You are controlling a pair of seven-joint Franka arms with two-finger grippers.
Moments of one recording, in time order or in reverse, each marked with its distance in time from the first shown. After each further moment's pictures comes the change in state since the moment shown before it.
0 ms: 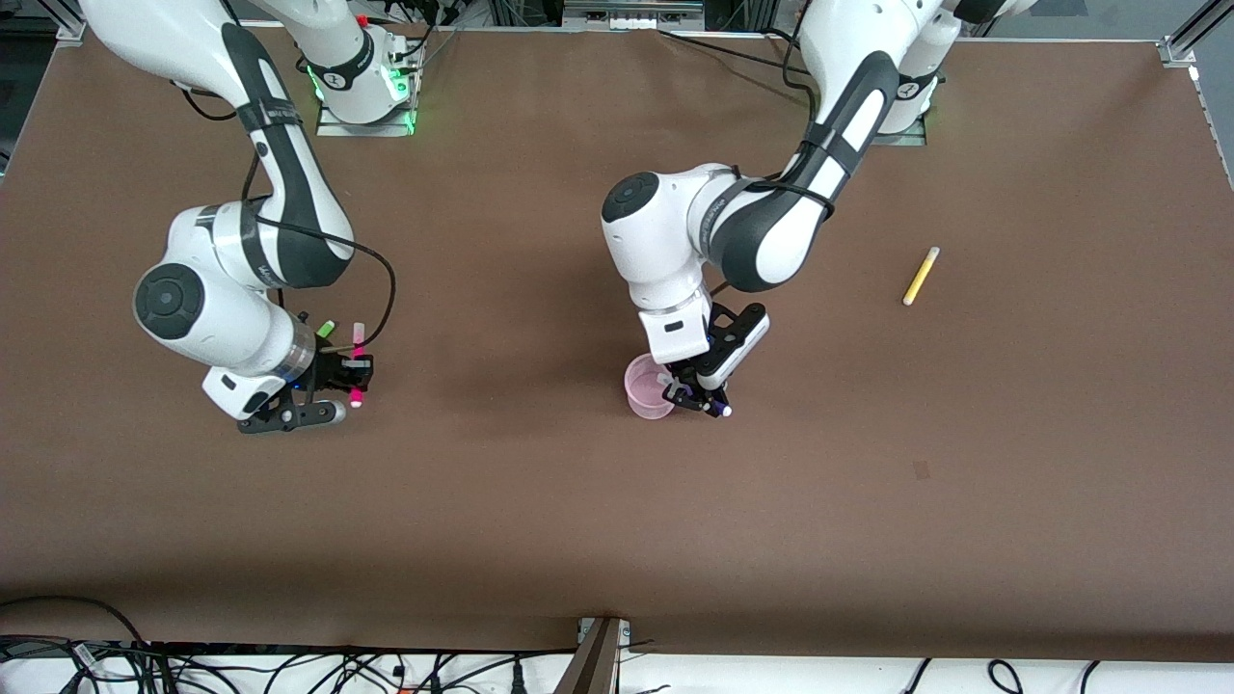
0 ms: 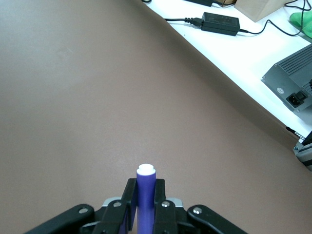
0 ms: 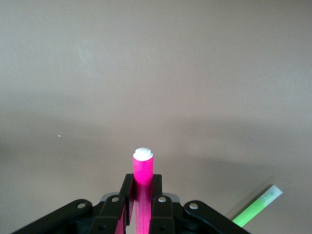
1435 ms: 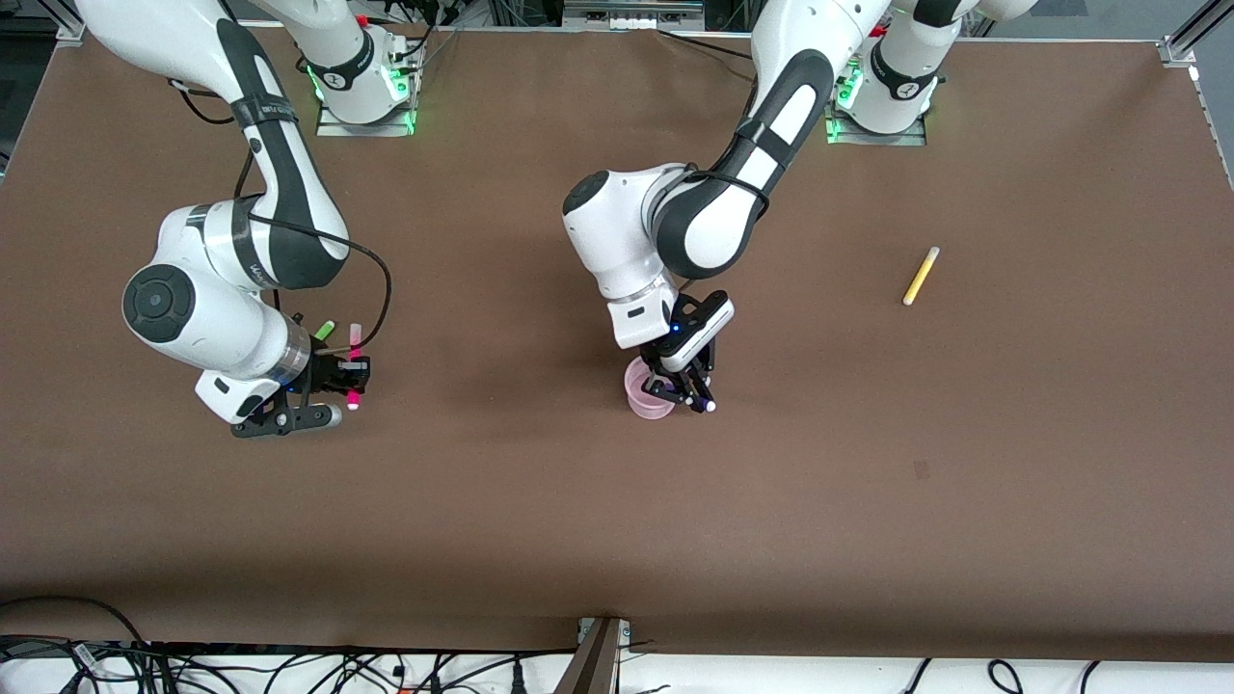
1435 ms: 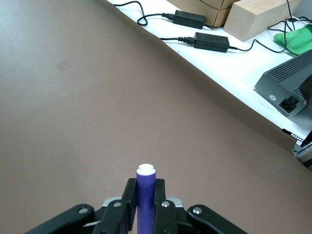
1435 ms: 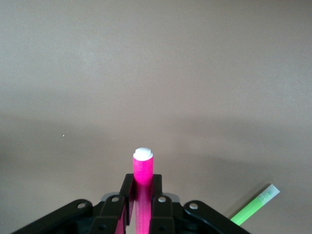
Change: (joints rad) left arm -0.161 0.065 0.135 0.034 0.063 -0.033 -0.092; right arm 0.002 0.007 0.001 0.022 0.000 -0.033 0.000
